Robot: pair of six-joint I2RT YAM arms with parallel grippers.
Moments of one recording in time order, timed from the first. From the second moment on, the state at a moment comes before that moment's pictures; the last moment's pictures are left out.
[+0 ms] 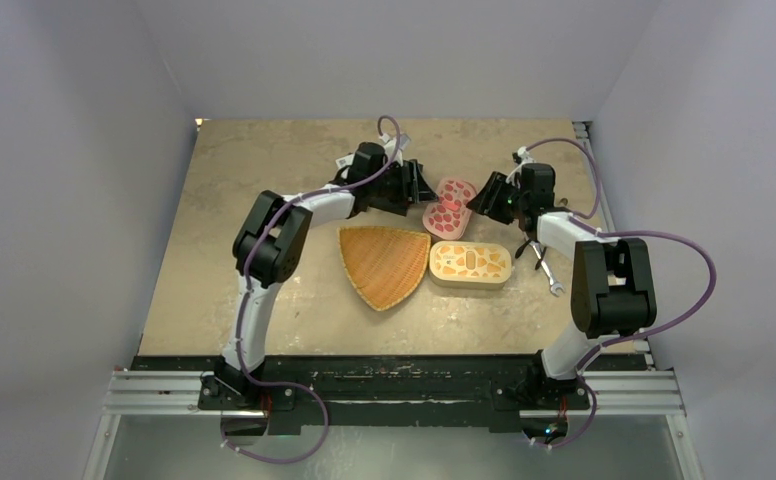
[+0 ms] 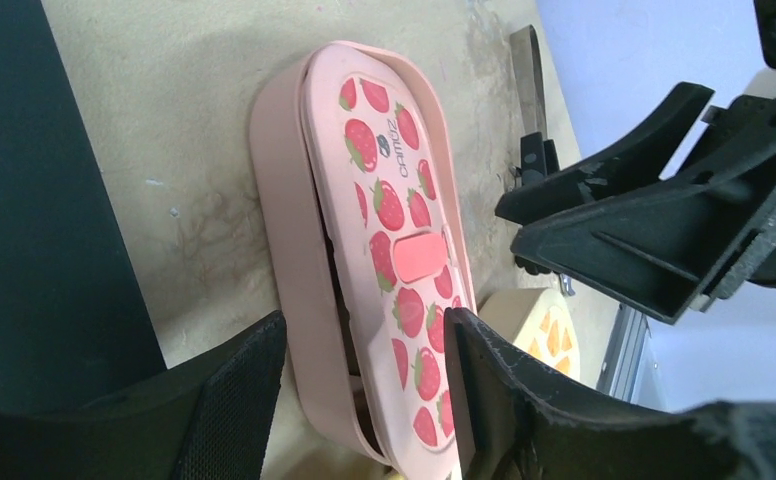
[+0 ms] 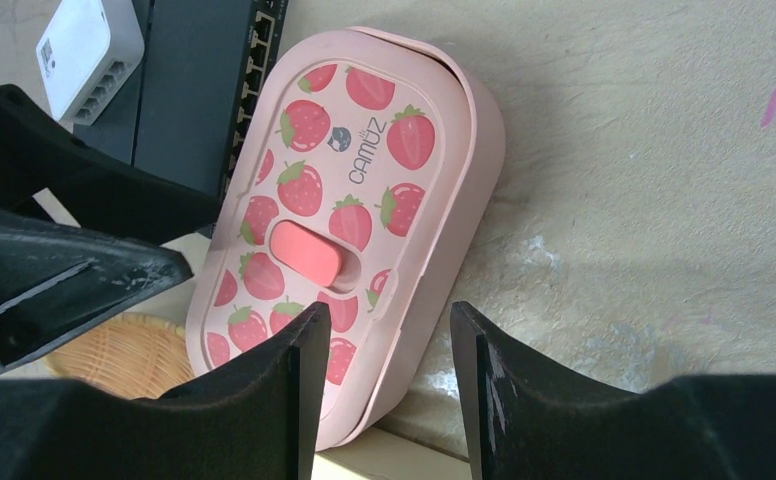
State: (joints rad) left arm -0.51 2.26 1.57 0.24 0.57 -0.65; right arm 0.06 1.66 0.94 0.08 -0.32 0.48
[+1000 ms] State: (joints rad) left arm -0.52 2.11 1.36 0.22 0.57 -0.64; right arm 0.06 1.66 0.93 0.08 -0.32 0.48
